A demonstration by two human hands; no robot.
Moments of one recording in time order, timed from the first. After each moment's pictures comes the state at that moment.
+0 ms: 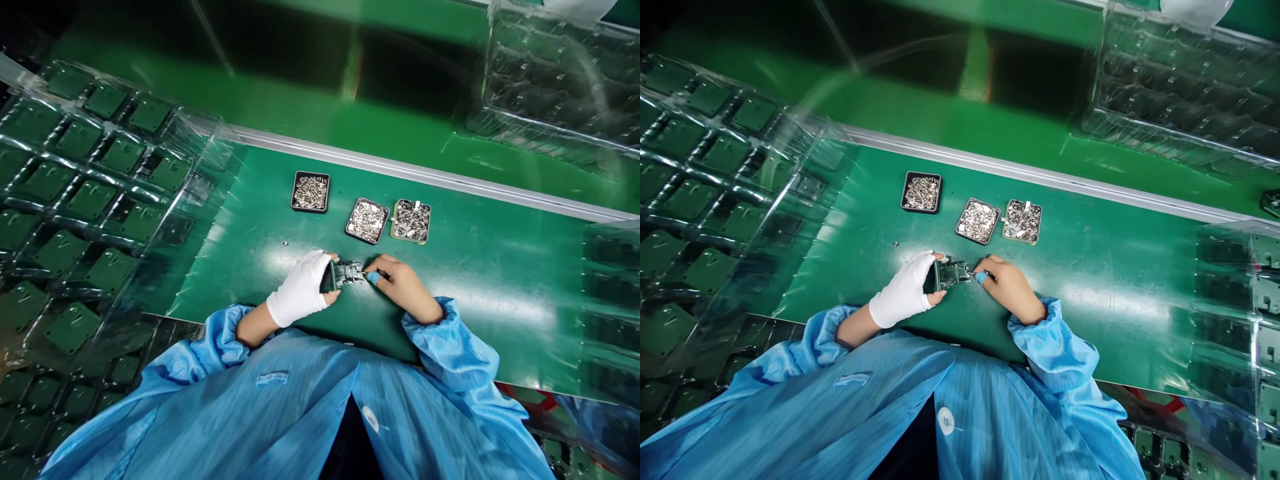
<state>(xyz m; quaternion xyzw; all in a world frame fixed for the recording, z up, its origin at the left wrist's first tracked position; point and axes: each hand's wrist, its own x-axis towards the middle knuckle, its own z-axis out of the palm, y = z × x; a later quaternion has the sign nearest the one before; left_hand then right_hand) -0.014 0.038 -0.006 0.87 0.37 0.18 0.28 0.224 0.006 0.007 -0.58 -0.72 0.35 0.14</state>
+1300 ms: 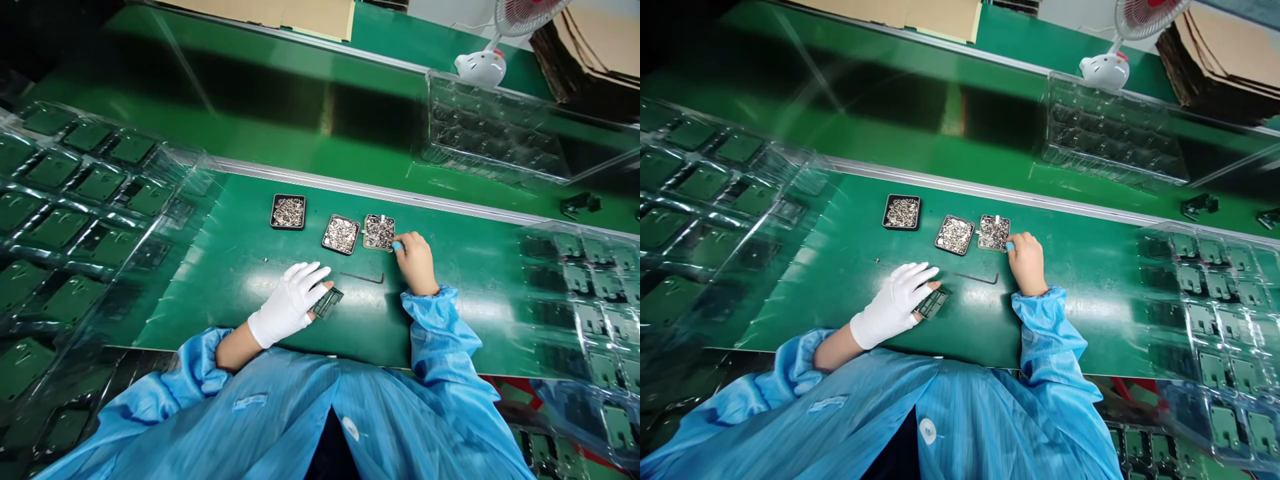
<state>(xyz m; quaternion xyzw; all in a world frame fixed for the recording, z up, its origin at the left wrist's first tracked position) -0.010 0.032 -0.004 0.94 0.26 0.16 0.16 0.307 0.033 -0.006 -0.73 -0.65 0.04 0.18</state>
